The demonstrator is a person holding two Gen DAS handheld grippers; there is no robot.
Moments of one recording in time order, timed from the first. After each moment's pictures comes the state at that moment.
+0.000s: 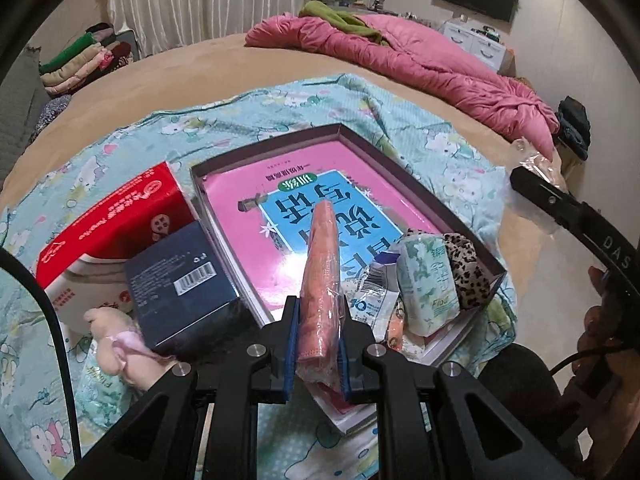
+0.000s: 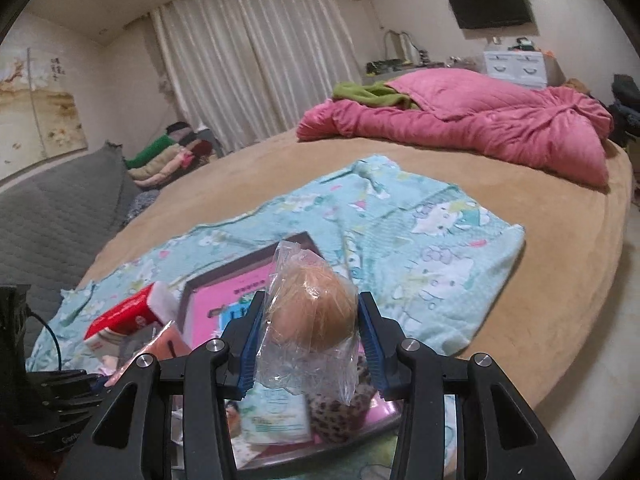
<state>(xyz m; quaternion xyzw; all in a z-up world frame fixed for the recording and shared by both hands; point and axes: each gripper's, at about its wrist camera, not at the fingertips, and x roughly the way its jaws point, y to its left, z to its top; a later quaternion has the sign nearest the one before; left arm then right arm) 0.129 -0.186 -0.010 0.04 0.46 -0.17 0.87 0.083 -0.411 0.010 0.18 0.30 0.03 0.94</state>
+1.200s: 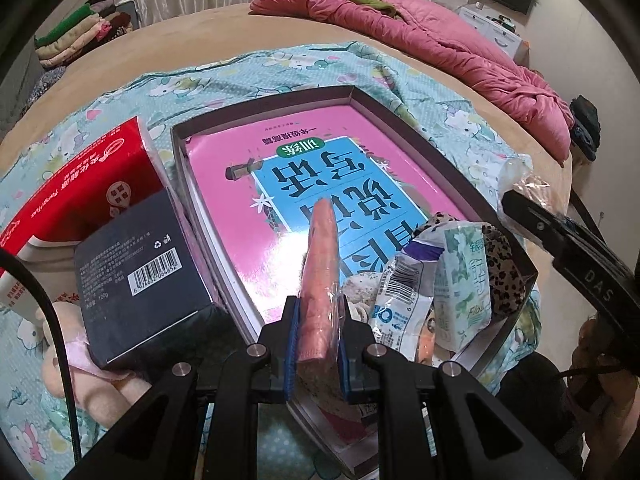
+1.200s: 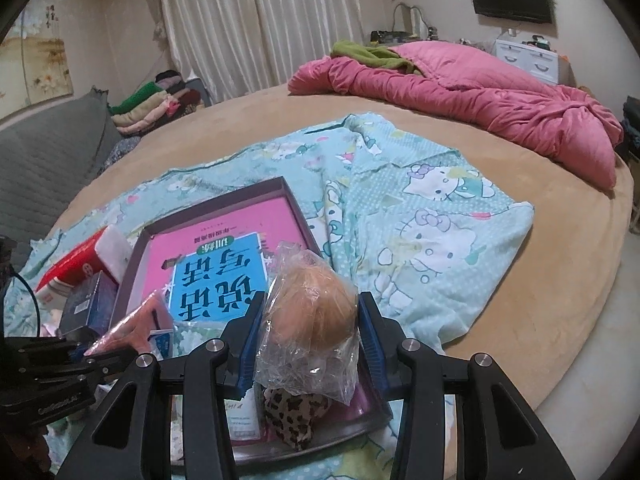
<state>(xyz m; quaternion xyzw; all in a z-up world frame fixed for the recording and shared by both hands) 0.159 -0.192 -0.051 0.02 0.50 -0.16 0.85 0.121 -0.400 -0.038 0.11 0.37 0.02 0.92</state>
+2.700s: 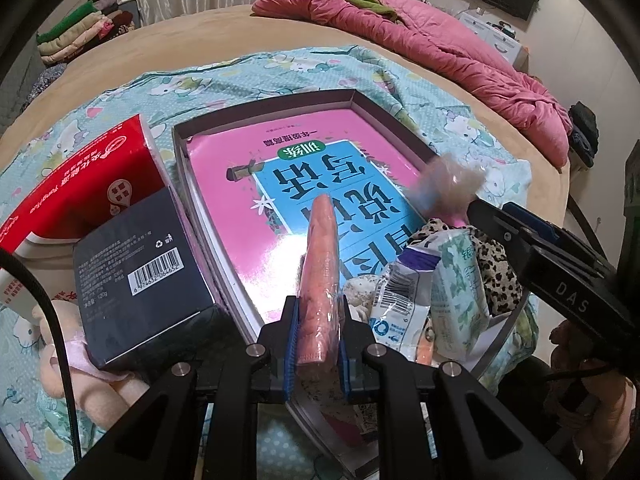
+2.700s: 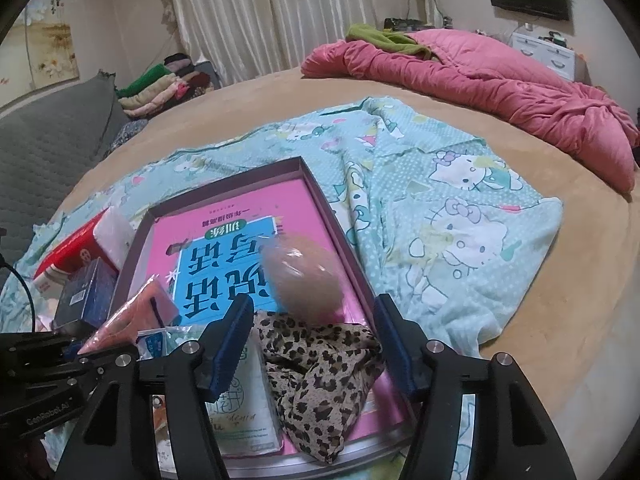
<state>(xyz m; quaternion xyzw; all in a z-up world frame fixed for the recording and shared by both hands) 0.159 -0.188 -0.050 0.01 0.50 -0.17 0.85 0.136 -0.383 -0.049 0.11 0.39 0.04 0.91</state>
